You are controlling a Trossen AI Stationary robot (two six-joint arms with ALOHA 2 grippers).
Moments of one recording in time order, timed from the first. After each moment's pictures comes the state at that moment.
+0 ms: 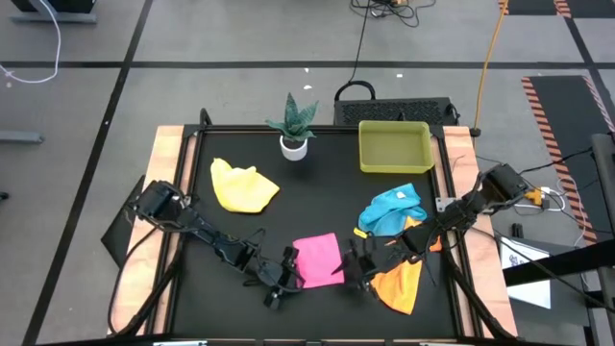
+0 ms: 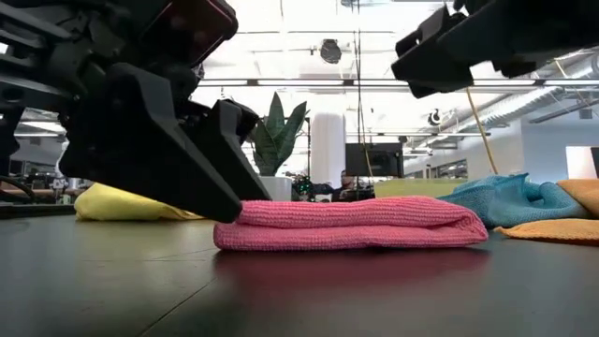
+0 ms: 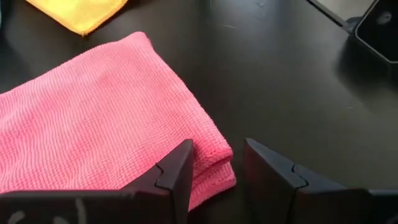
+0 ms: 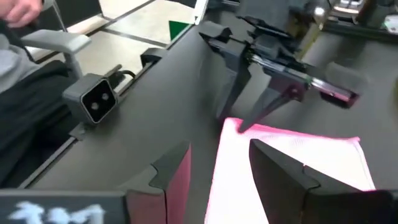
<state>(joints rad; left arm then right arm) -0.49 1.91 0.85 0.42 -0.10 -0.01 0.52 1.59 0.66 0.49 0.13 0.04</state>
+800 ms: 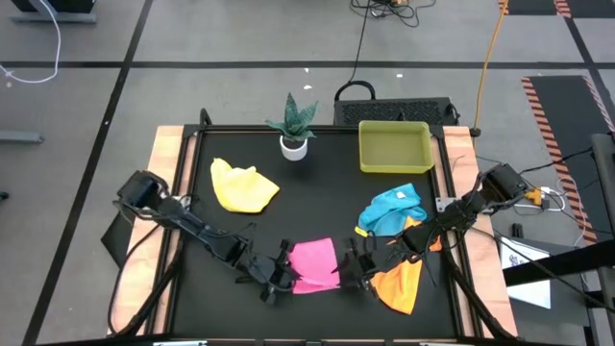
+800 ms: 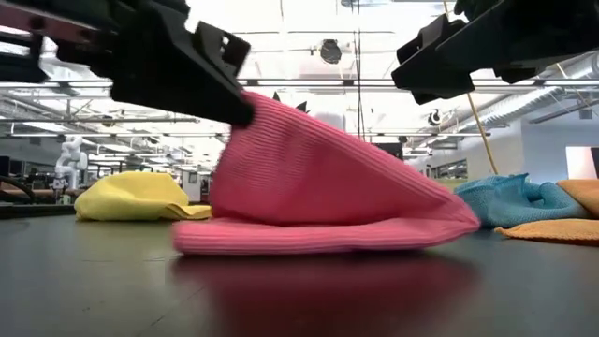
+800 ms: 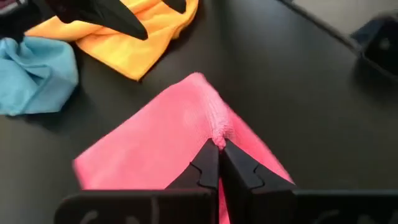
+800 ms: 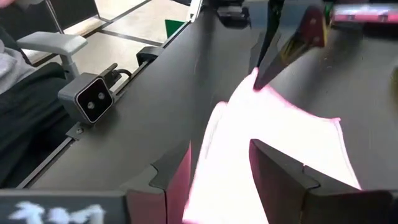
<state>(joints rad) -0.51 1.74 0.85 0.29 -0.22 0.14 0.52 1.60 0.65 0.50 0.14 0.07</state>
